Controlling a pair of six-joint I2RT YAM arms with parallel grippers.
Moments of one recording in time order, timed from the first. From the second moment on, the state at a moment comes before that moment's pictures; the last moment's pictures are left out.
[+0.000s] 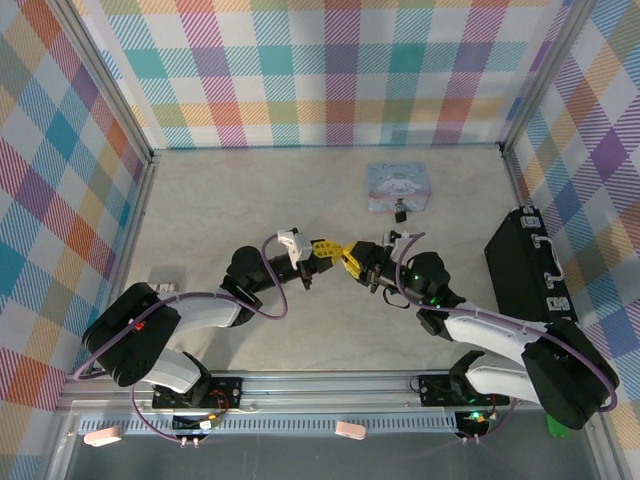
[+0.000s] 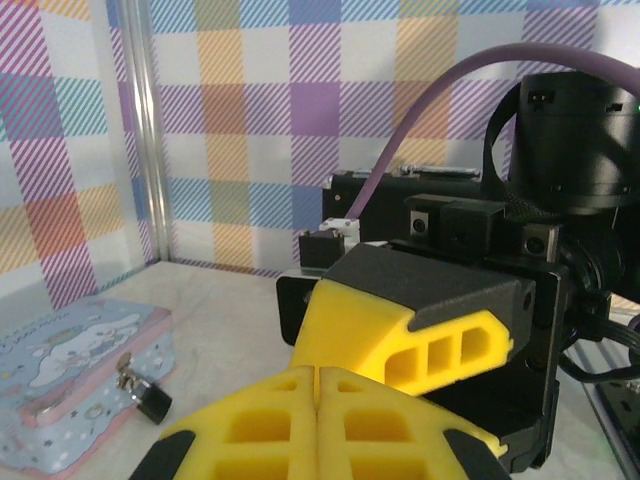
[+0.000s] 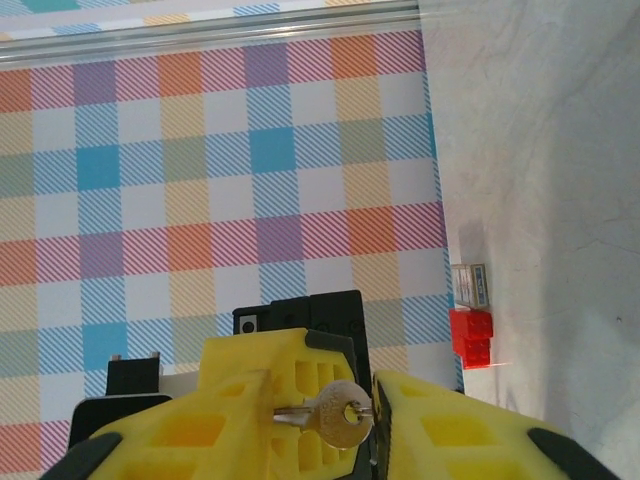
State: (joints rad) left arm -0.69 1.45 0.50 1.15 0.55 -0.08; right arm 0.67 1.15 0.35 0.81 -0.37 1.64
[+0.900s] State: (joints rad) left arm -0.69 1.47 0.54 1.20 0.55 -0.11; right arm 0.68 1.14 0.34 0.91 -0.36 1.69
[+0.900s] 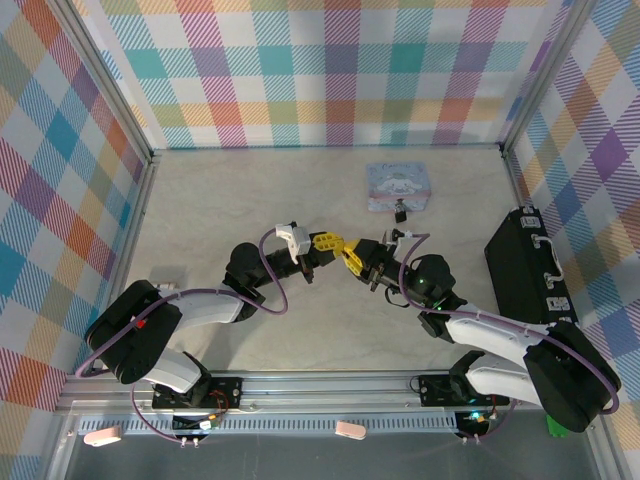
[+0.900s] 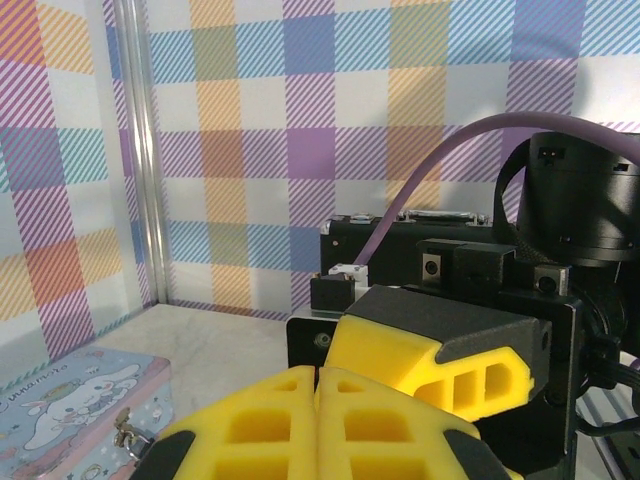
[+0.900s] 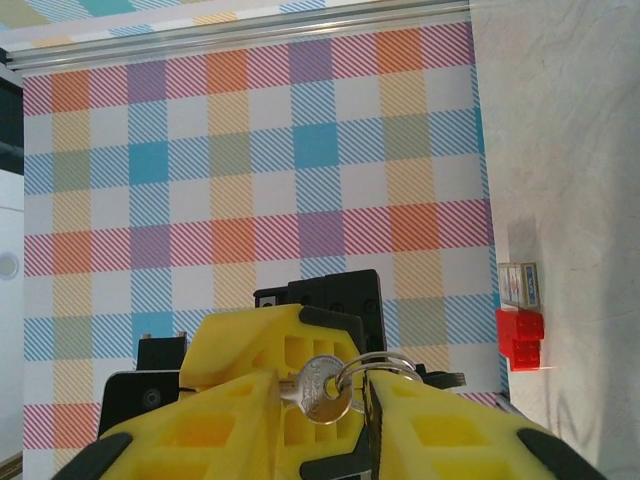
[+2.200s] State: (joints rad) left arm -0.72 1.48 0.55 1.24 0.51 -0.11; right arm 0.69 1.12 0.34 0.88 -0.31 1.74
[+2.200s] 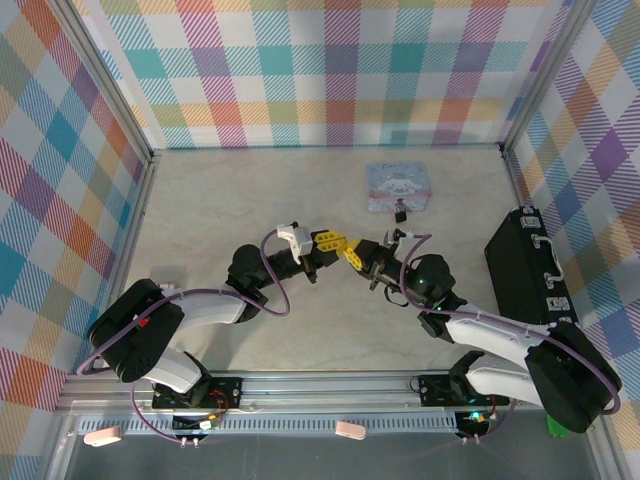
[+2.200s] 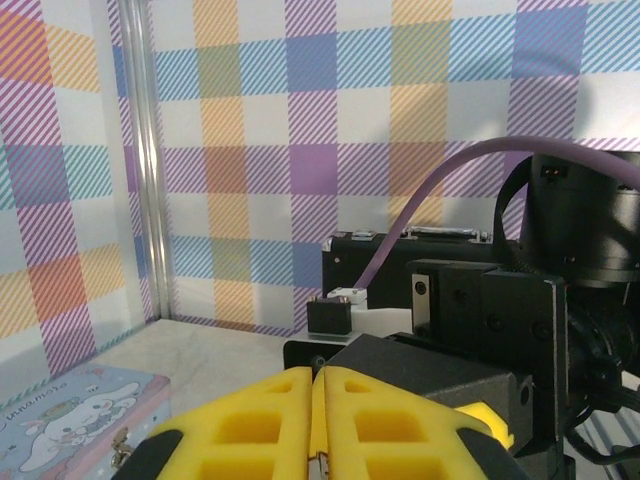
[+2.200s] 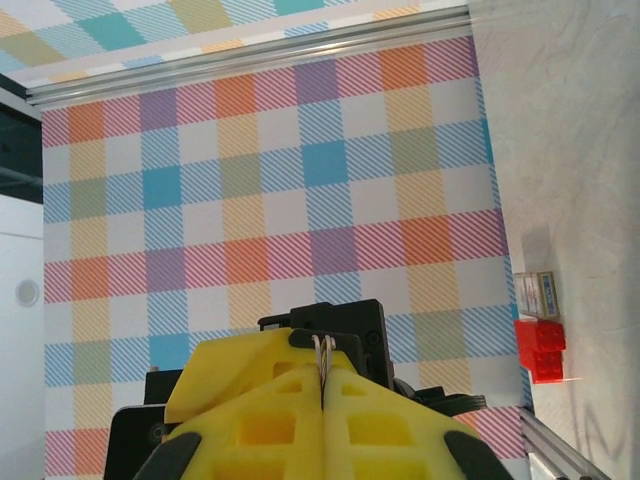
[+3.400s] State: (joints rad) left arm -0.69 1.29 0.83 0.24 0.37 -0.88; right arm 0.83 0.90 0.34 0.42 0.20 1.24
